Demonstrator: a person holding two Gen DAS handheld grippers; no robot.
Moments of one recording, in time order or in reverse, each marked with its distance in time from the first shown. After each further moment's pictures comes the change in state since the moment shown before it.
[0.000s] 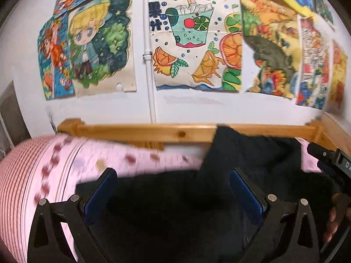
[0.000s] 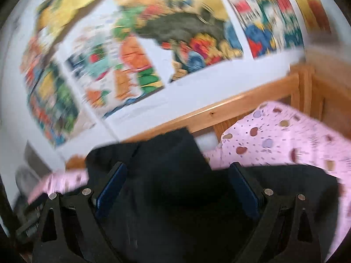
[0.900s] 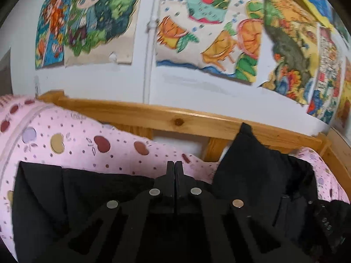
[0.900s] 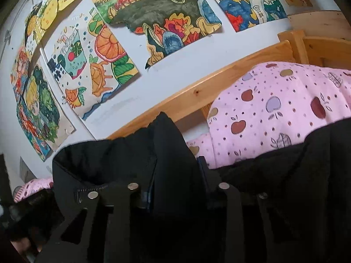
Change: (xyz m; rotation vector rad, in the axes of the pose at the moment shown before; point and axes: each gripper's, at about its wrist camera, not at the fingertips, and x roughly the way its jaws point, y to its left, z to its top) left arm 0.067 -0.002 -0.041 -0.129 0.002 -0.089; right arm 0.039 -0.023 -0.081 0.024 -0.122 -0.005
